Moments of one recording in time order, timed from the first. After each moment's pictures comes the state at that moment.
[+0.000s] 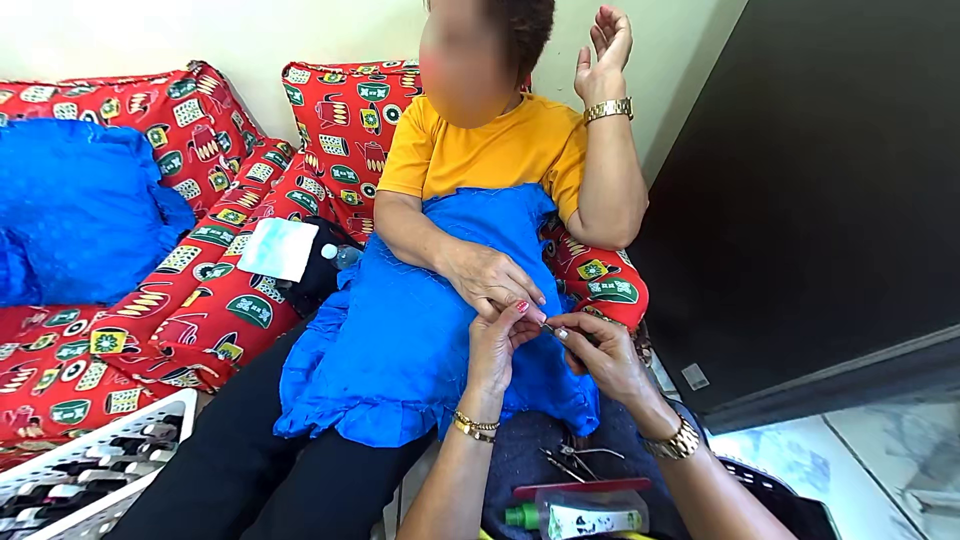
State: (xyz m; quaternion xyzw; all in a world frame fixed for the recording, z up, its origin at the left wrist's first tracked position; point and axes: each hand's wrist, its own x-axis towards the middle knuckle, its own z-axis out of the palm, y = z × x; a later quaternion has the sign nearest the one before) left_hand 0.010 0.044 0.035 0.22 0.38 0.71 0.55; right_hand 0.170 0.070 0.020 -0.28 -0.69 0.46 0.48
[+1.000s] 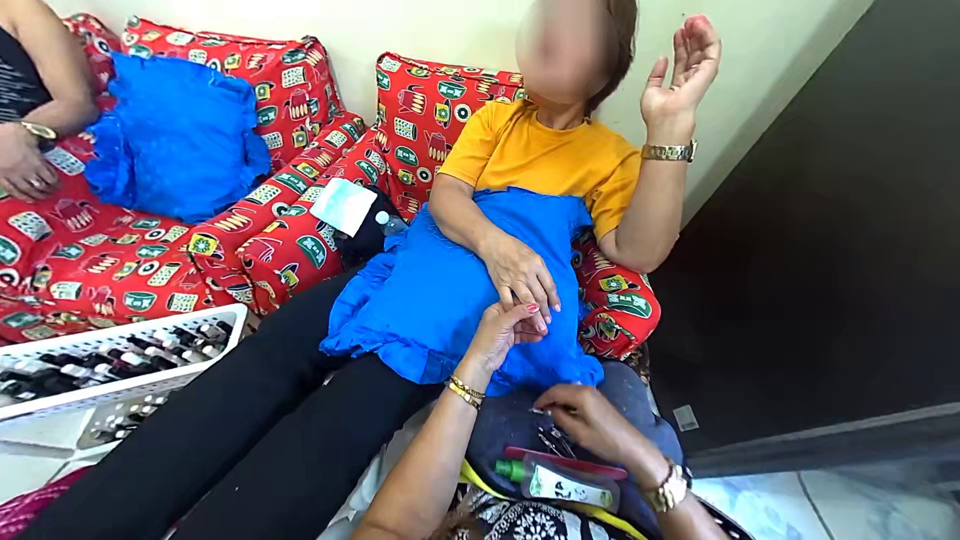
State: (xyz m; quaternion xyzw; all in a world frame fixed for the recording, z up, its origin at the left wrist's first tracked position) left_hand -0.020 0.017 0.025 0.28 0.38 0.65 0.59; right_hand 0.193 0.021 -0.012 -0.21 -0.89 0.38 0.16
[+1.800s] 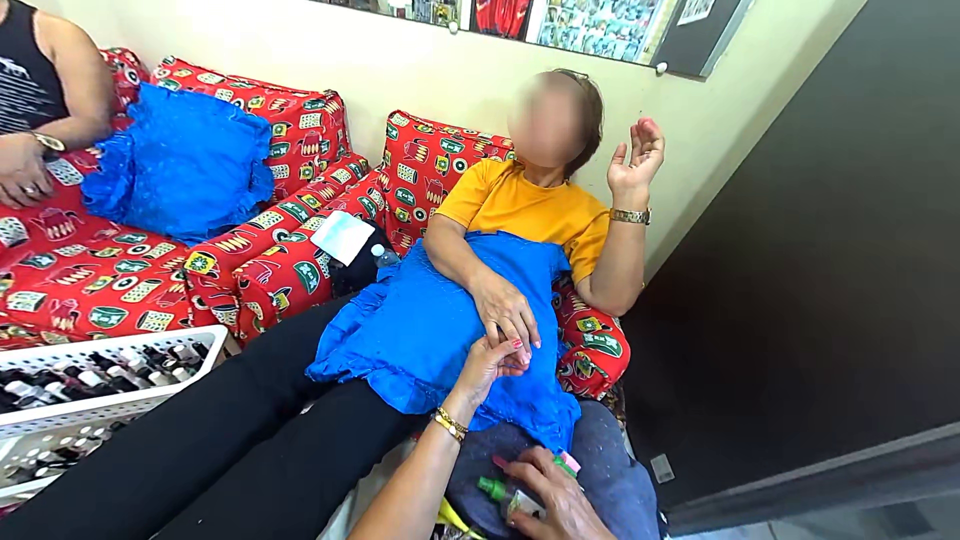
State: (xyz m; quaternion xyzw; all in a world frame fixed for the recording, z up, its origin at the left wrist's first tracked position) left_hand -0.016 0.015 0.015 0.30 0.38 0.67 0.57; right_hand 0.205 -0.036 -0.054 -0.21 -0.92 0.24 0.21
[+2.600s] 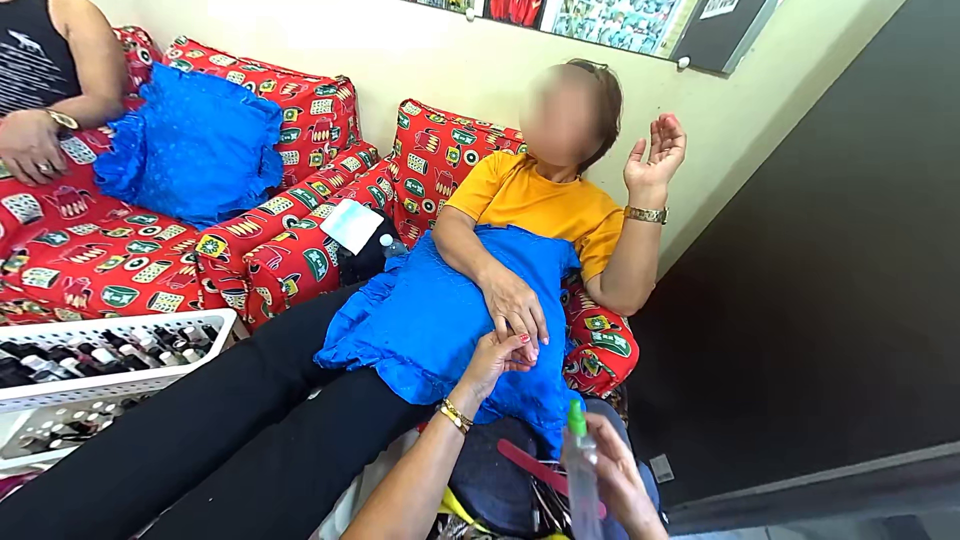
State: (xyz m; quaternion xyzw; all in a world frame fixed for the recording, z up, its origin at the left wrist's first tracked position) left_hand -0.018 0.014 0.014 0.30 0.37 0.66 0.58; right_hand 0.225 -0.012 -0.022 -0.21 -0.66 0.59 0.41
